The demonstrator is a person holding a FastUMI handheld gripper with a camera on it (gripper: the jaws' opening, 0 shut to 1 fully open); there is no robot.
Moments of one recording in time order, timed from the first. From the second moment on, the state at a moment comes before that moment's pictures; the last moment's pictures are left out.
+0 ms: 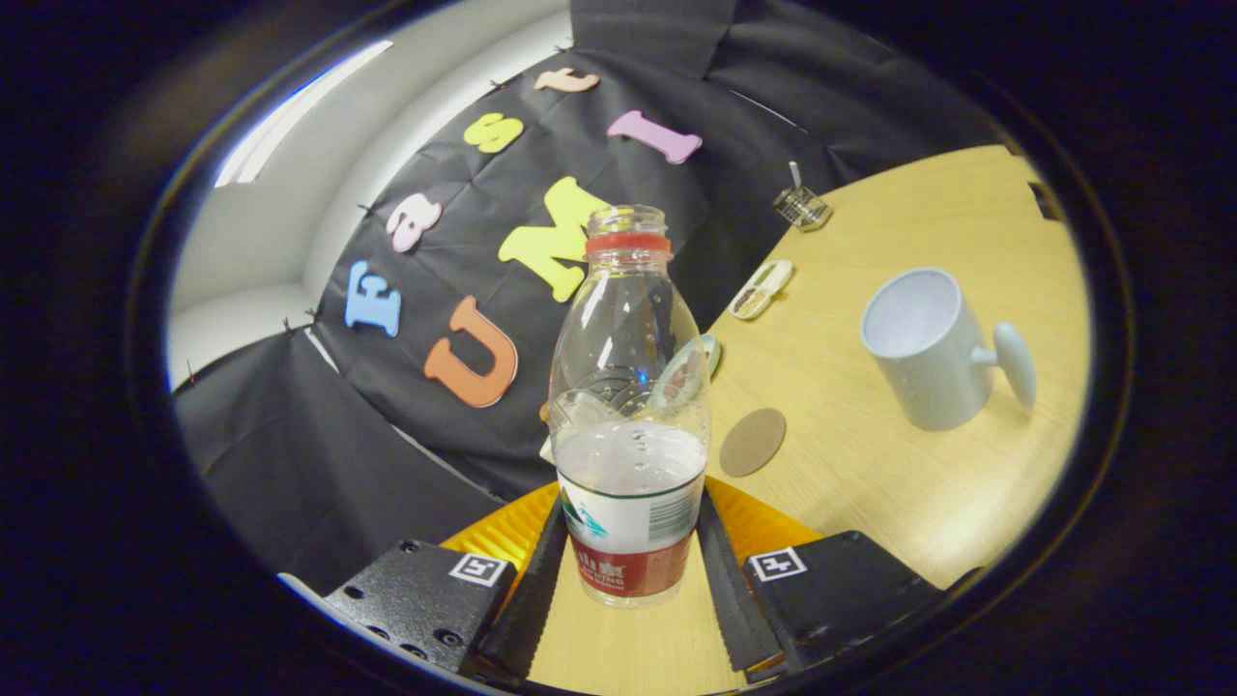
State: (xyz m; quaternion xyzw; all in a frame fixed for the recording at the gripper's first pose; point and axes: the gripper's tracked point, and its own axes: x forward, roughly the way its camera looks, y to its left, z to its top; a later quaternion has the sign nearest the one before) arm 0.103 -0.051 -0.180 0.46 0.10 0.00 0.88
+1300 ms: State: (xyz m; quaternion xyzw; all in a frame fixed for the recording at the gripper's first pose) arm 0.110 -0.065 -0.182 0.73 0.06 -0.03 0.68
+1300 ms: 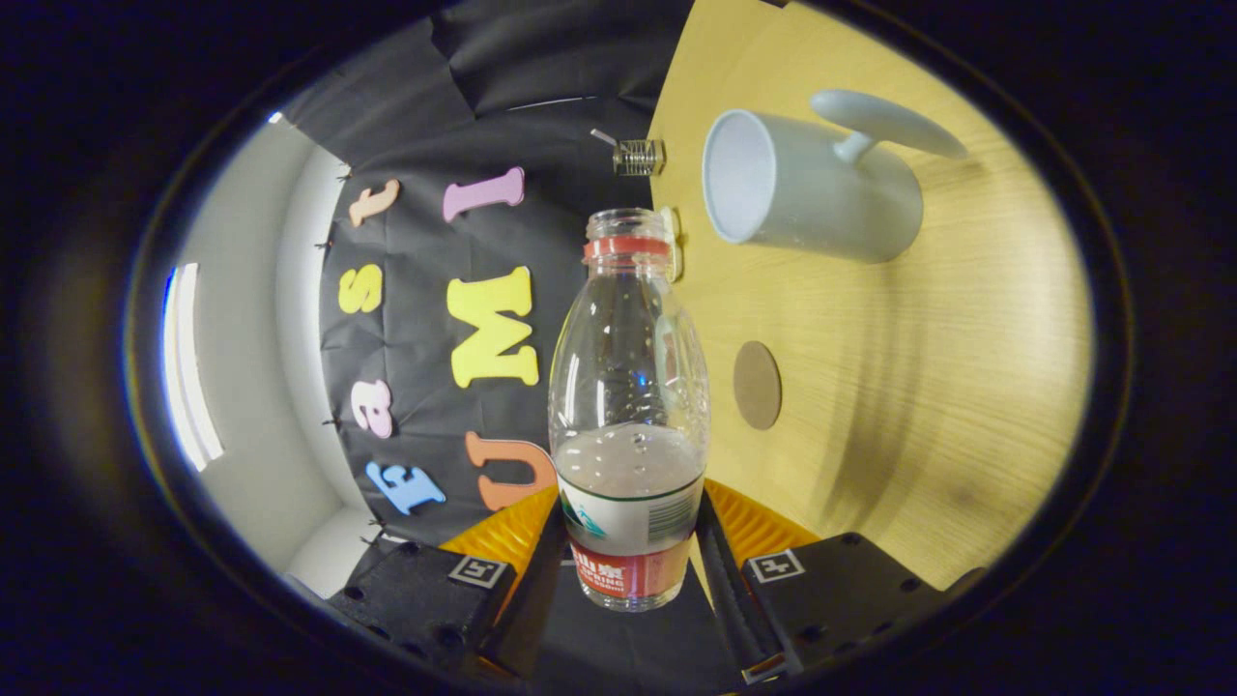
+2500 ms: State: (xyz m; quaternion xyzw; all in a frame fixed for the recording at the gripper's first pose) arm 0.122 -0.076 -0.150 0.80 0.03 -0.04 0.60
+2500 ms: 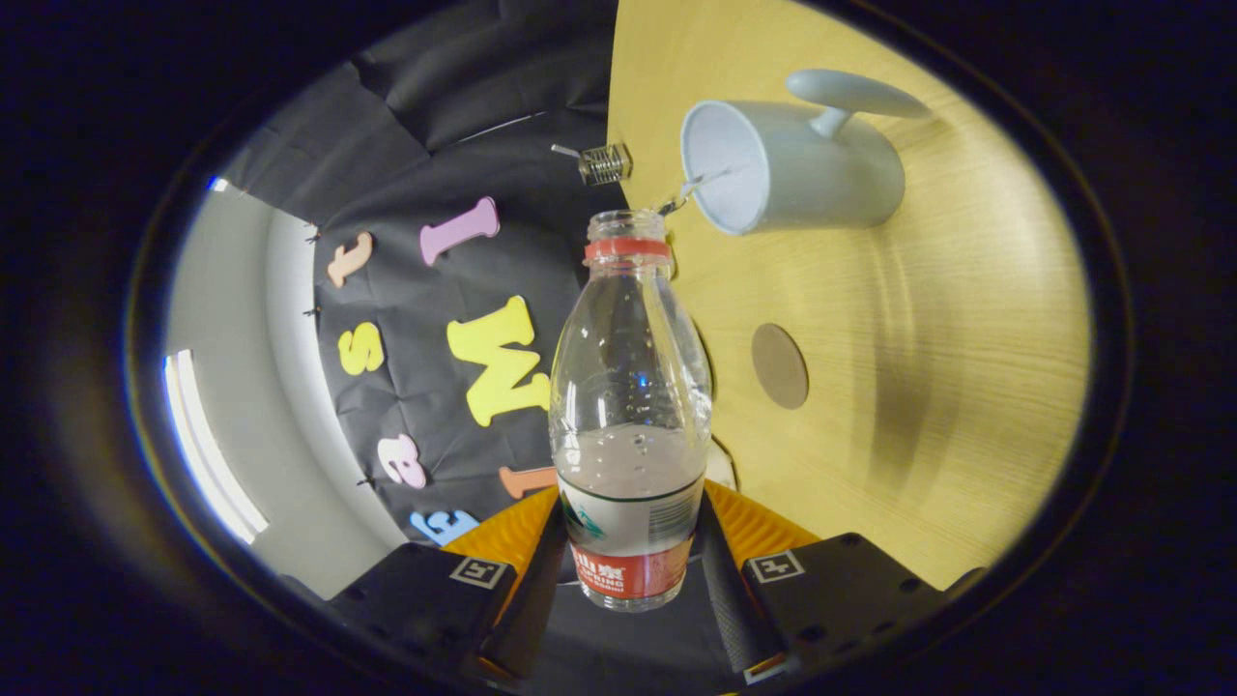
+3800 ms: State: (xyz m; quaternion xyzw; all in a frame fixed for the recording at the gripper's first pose) arm 0.136 -0.081 -0.113 0.85 -0.01 -0.02 0.53
